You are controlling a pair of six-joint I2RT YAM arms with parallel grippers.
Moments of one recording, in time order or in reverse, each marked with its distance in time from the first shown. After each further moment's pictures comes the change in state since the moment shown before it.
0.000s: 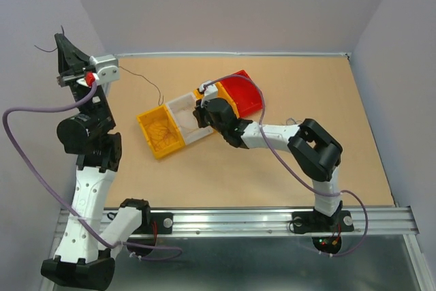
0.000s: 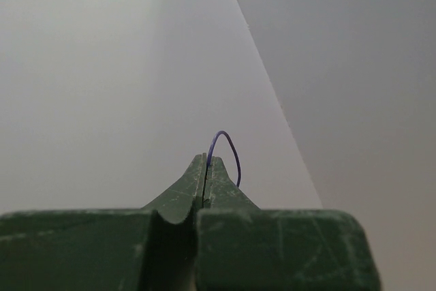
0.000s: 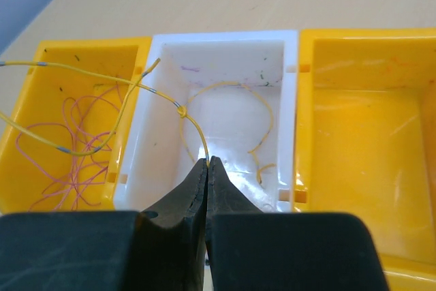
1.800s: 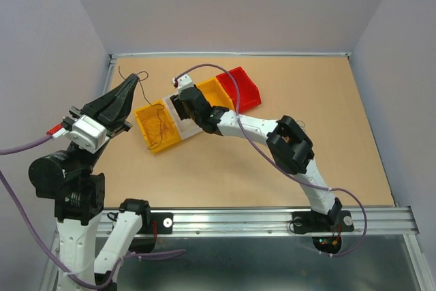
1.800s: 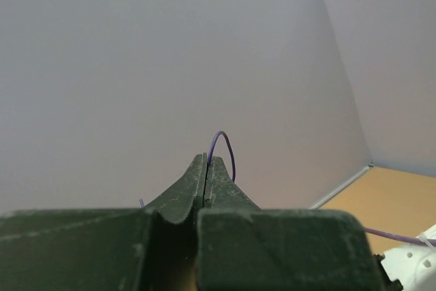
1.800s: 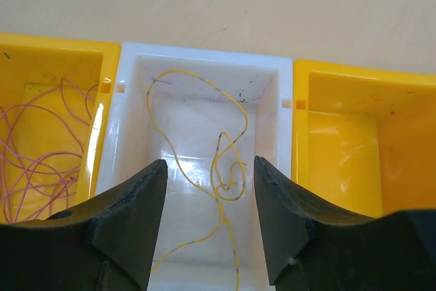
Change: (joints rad) left arm 0.000 -0.255 0.108 -0.519 0.812 -0.760; right arm 0.050 0.315 0.555 -0.401 0.180 -0.174
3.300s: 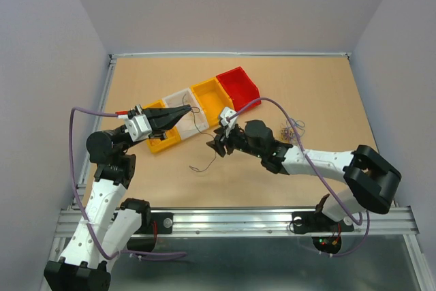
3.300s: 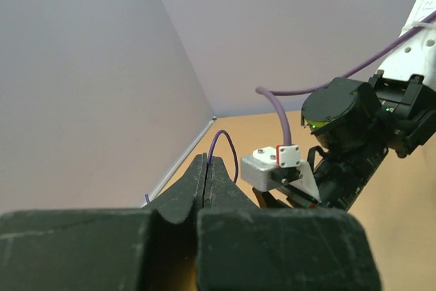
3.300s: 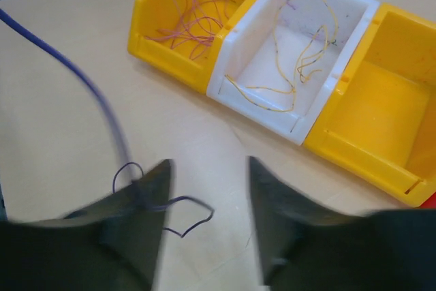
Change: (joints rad) left arm -0.068 0.099 -0.506 0.539 0.455 -0.198; right arm -0.006 -0.812 -1.070 0.482 -0.544 -0.106
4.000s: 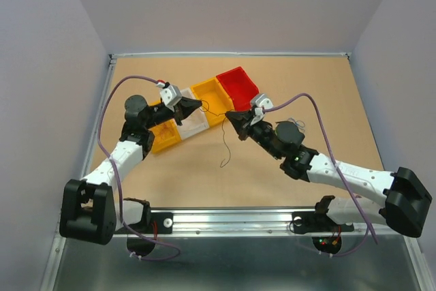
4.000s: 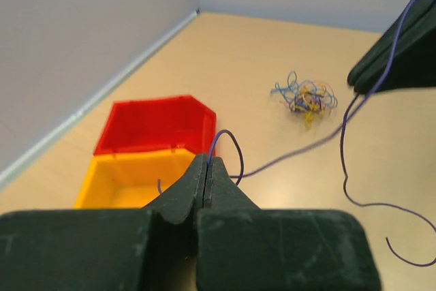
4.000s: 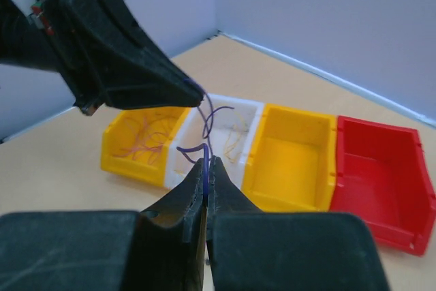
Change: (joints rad) left arm -0.006 0.468 -0.021 0.005 -0.042 0.135; right arm -0.003 -0.269 -0.042 0.119 0.256 0.031
